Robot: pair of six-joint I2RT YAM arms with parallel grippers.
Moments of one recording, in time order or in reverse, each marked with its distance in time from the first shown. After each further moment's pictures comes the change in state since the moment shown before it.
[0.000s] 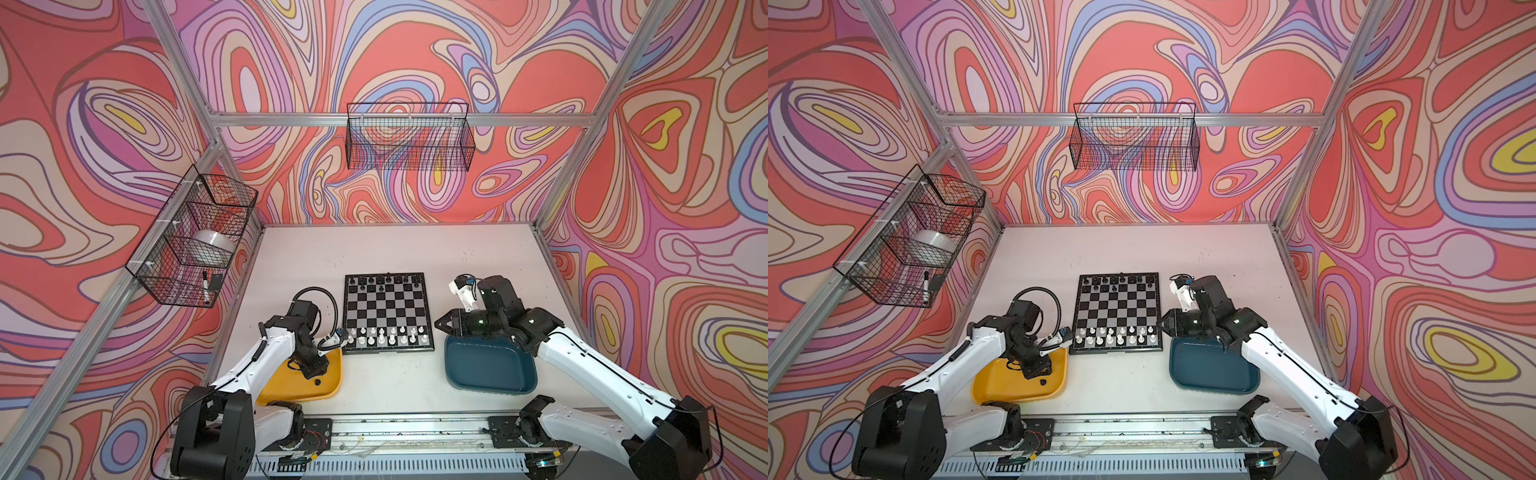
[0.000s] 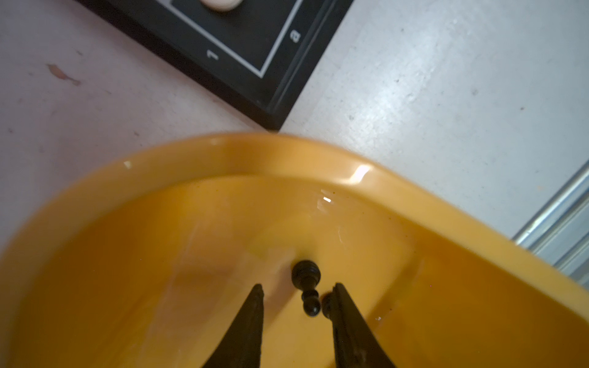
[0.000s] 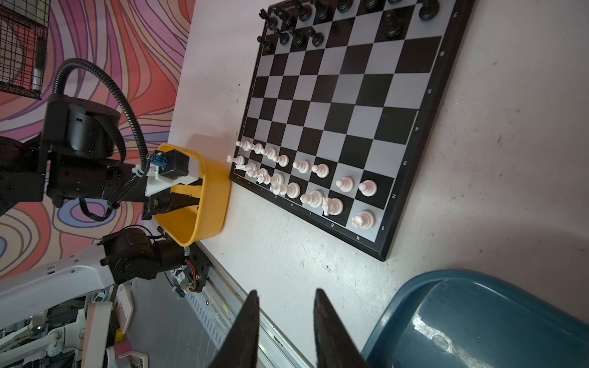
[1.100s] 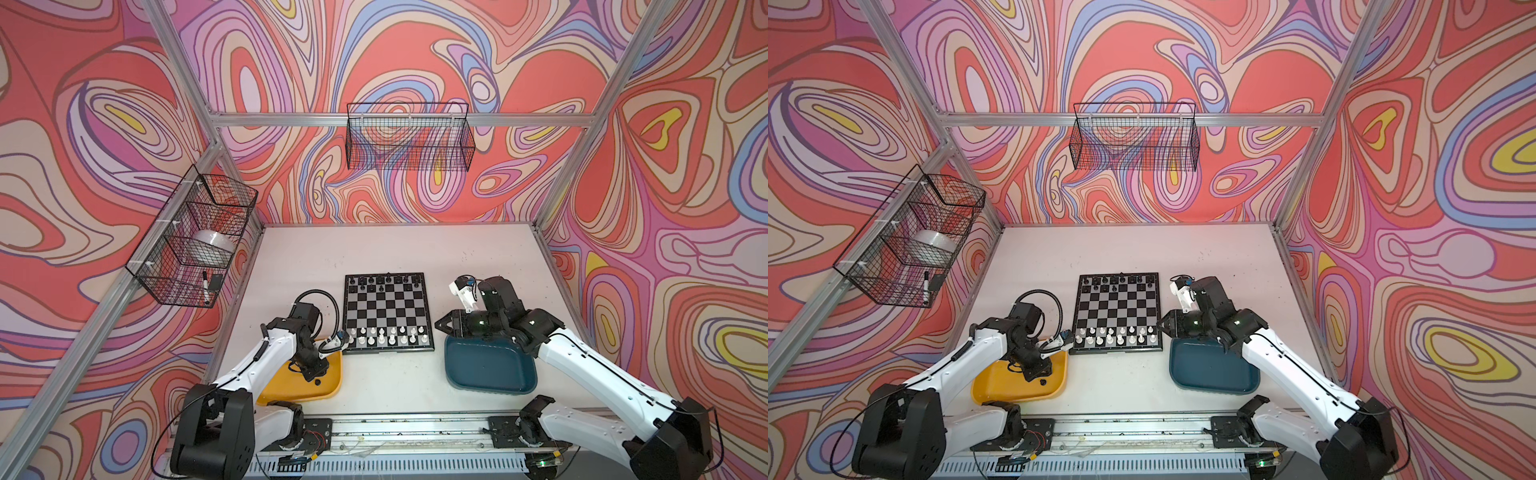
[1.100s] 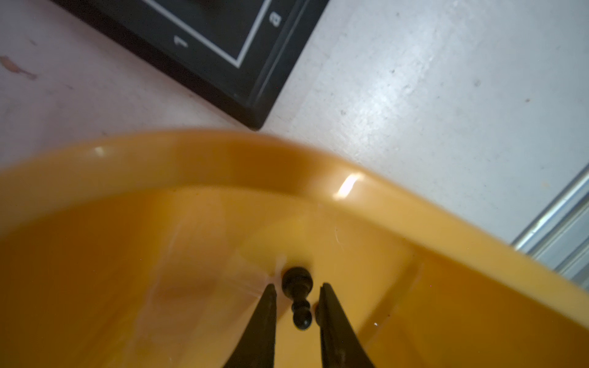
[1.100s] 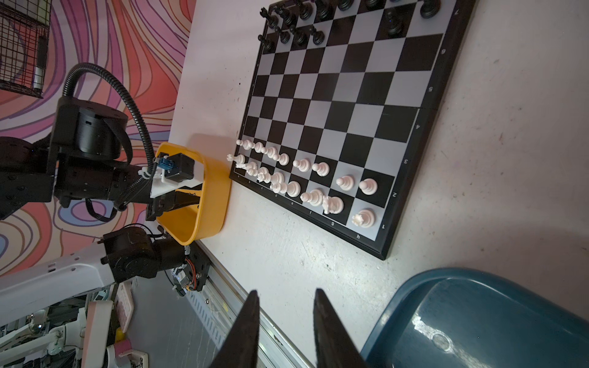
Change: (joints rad) left arm -0.014 0.006 -0.026 0.019 0.001 -0.001; right arm 0.000 -0.012 -0.007 0.002 0.005 0.001
